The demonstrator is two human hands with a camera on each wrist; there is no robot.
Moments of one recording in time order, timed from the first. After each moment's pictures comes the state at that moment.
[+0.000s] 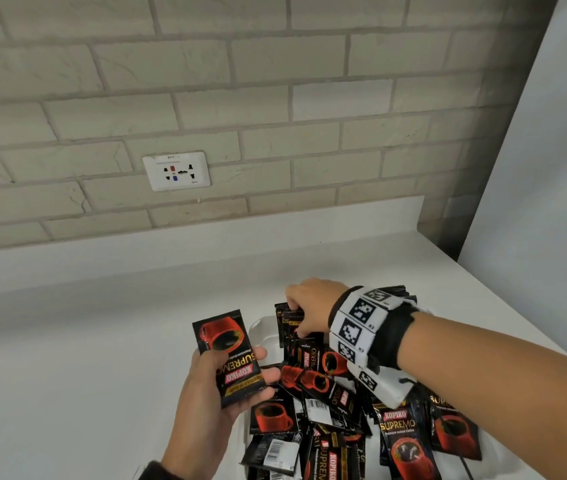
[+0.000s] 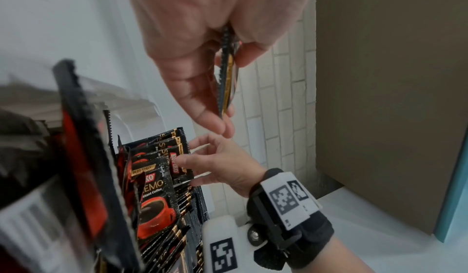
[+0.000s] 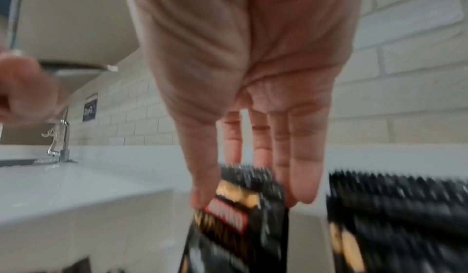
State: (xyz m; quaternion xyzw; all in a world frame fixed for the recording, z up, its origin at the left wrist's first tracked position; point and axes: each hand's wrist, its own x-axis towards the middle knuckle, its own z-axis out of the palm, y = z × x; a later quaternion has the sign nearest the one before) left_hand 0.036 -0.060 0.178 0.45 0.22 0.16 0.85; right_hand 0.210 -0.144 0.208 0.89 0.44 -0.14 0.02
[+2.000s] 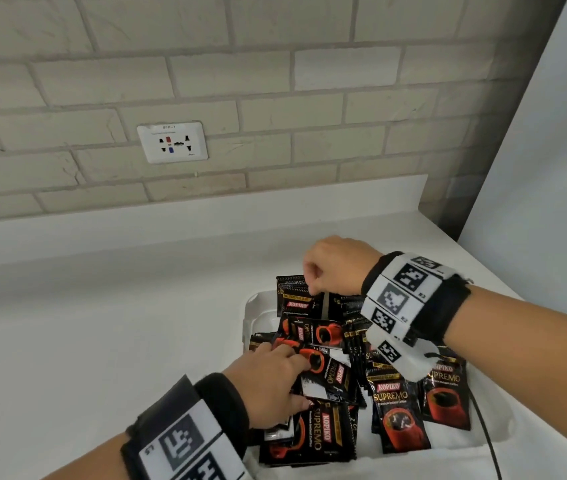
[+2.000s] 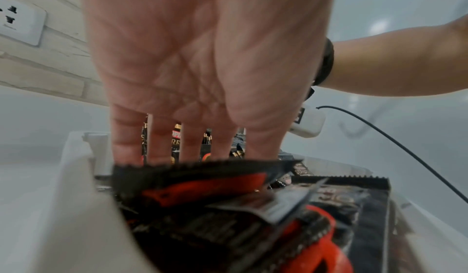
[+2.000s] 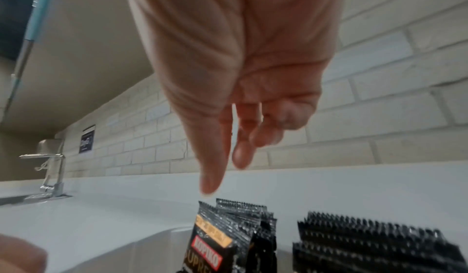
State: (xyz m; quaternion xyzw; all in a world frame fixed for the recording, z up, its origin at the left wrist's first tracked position) left_hand 0.067 -0.081 0.176 0.97 -0.04 -0.22 0.08; right_hand 0.209 -0.174 0.231 0.89 0.44 -0.10 -0.05
